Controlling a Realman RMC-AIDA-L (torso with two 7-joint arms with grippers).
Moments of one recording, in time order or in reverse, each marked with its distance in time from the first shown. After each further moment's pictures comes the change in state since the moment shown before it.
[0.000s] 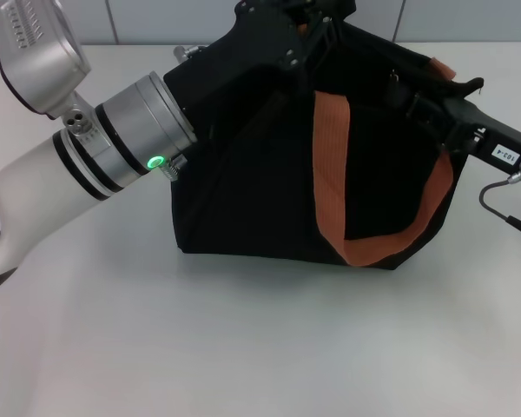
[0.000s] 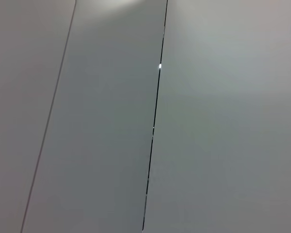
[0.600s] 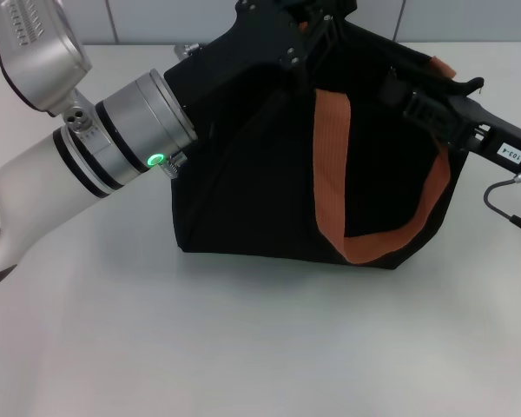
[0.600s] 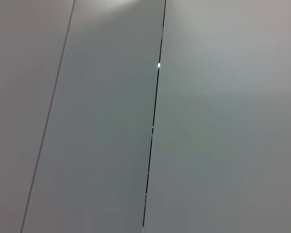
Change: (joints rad) left arm -0.003 0.000 0.000 0.007 0.003 -0.002 -0.002; right arm -0.002 0.000 0.007 -0.011 -0.001 -0.022 0.016
